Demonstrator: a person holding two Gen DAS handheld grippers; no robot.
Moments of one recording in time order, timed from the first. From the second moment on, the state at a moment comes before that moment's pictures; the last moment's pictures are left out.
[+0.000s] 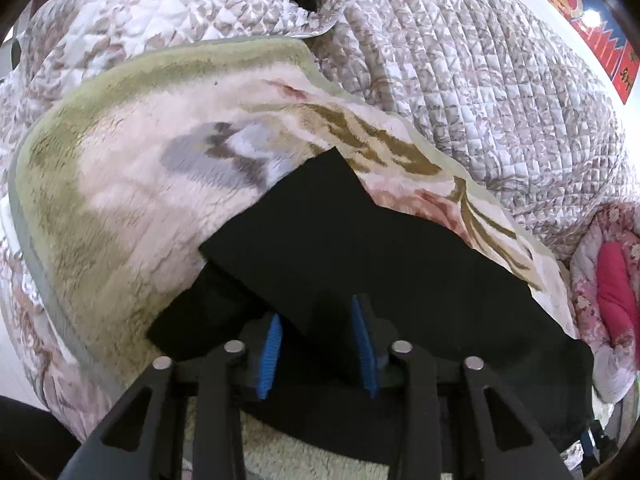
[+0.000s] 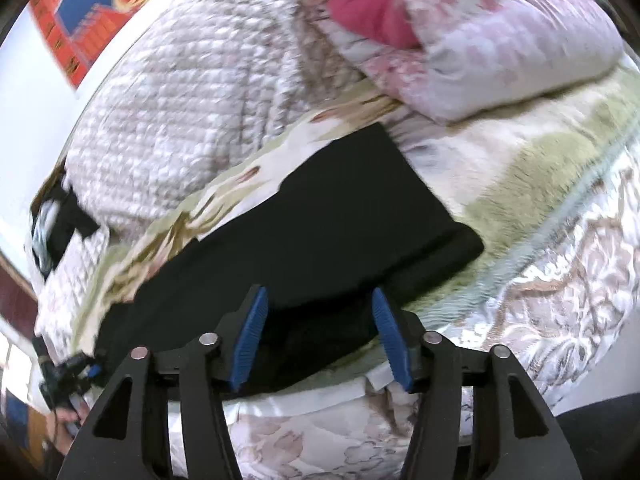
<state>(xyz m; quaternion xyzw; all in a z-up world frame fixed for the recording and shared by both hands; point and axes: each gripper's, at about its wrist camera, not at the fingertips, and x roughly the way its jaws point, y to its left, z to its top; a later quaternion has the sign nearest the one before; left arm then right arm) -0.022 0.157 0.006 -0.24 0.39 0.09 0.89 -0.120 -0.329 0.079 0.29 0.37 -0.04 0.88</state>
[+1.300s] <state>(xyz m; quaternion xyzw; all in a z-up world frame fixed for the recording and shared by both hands) -0.075 0.173 0.033 -0.20 0.36 0.18 0.89 -0.125 -0.362 0.121 0.23 0.34 -0.17 0.90</state>
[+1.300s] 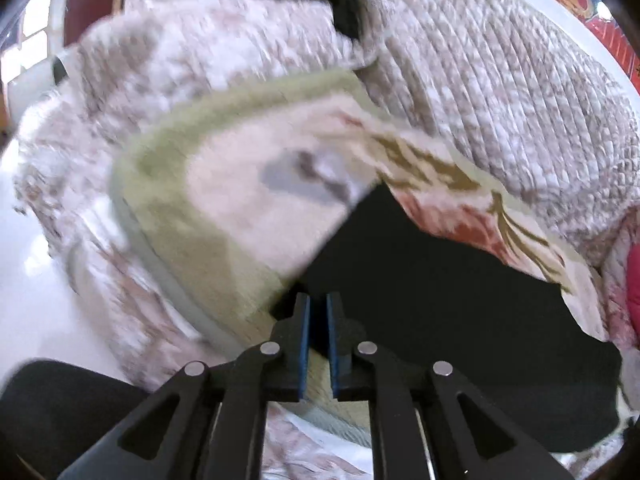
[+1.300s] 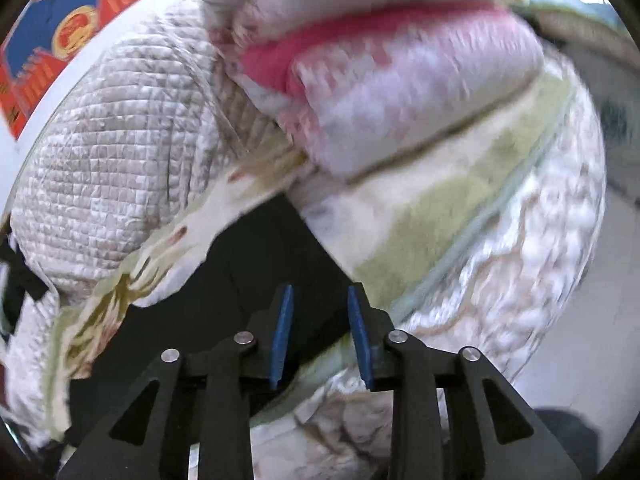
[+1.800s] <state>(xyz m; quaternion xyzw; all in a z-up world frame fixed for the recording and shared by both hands) -0.002 0.092 0.019 -0.09 0.42 0.04 0.90 -0.045 -0.323 0.094 0.09 0.41 -0.08 0.90</state>
